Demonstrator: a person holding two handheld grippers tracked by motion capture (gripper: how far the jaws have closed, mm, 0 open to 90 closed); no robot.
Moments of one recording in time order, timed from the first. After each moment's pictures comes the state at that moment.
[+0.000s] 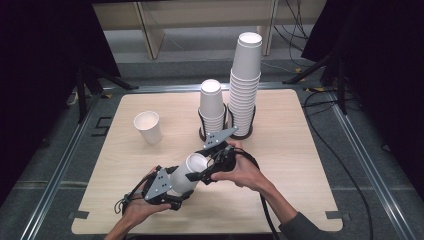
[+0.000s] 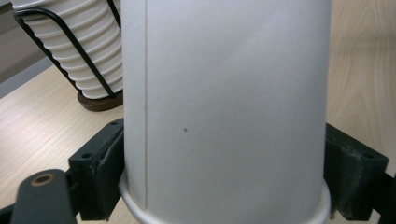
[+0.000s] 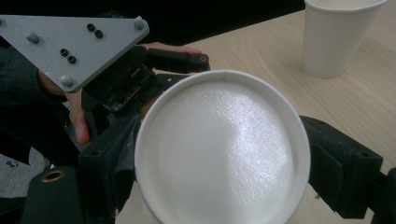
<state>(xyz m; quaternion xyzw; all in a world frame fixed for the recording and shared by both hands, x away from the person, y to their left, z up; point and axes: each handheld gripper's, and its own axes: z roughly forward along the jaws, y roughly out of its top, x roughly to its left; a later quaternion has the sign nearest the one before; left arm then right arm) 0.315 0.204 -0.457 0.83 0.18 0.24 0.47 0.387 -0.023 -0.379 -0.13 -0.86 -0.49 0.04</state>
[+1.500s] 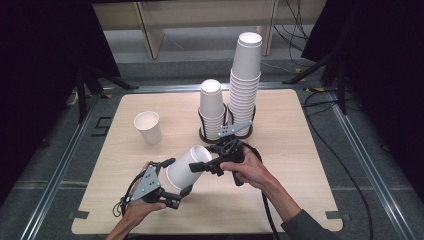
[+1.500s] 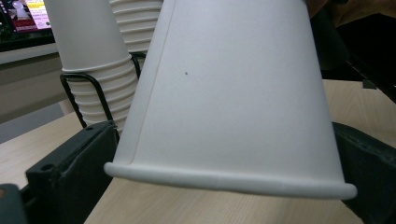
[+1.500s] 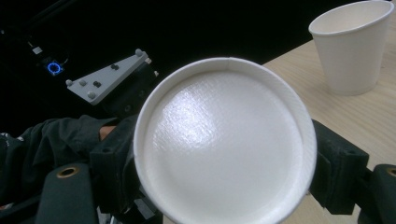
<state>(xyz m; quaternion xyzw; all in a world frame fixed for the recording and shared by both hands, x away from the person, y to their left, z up) 0.314 0.212 -0.453 0.73 0.20 0.25 0.61 0.404 -0.044 -0.383 -0.18 -0.78 -0.58 0.15</state>
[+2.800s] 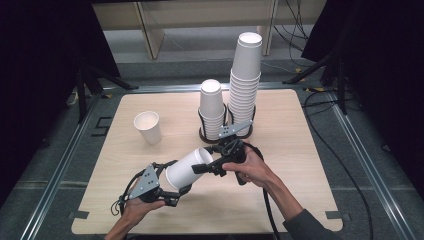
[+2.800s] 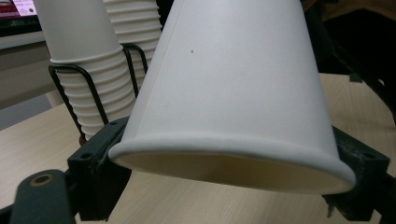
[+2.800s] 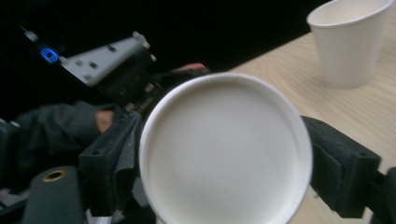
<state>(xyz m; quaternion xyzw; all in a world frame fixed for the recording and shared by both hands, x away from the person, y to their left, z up) 0.314 0.216 -0.449 0.75 0.20 0.23 0.59 0.405 -0.049 -0.382 -0.17 -0.81 -0.55 0.13</state>
